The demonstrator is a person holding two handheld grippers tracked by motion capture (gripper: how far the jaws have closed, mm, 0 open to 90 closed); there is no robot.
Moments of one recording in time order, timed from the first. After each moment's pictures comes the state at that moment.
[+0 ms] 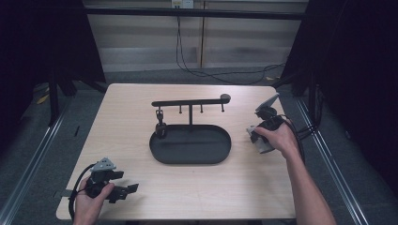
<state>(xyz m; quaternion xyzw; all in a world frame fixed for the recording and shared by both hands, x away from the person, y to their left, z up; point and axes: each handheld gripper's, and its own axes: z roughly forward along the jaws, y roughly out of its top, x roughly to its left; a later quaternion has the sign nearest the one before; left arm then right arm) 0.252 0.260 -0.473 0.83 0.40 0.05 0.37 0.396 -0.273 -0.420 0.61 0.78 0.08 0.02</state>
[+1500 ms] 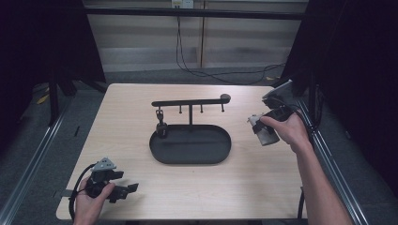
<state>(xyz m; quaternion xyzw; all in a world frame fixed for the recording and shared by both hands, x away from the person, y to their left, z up) 0.253 0.259 -0.474 0.83 0.41 0.05 0.37 0.381 -0.273 -0.356 0.61 0.78 0.16 0.01</state>
